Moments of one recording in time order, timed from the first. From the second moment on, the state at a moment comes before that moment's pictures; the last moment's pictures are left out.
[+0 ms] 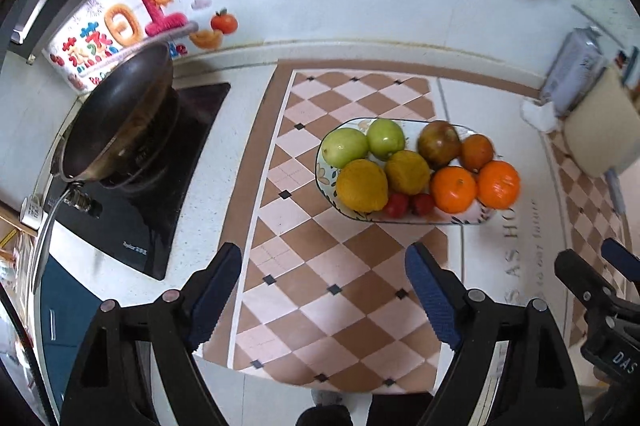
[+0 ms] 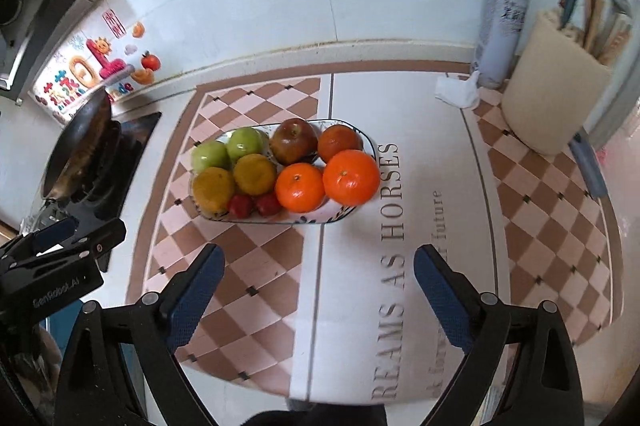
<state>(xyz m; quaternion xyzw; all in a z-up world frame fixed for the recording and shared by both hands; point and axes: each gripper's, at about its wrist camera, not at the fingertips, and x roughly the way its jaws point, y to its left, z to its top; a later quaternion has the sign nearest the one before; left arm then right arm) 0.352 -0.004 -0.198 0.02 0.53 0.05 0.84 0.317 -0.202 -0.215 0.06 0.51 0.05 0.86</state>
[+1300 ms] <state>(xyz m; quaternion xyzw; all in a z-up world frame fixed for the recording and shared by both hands) 0.080 0.026 -0.018 0.00 0.39 0.01 0.92 0.004 -0.175 0.004 0.05 0.36 0.06 0.93</state>
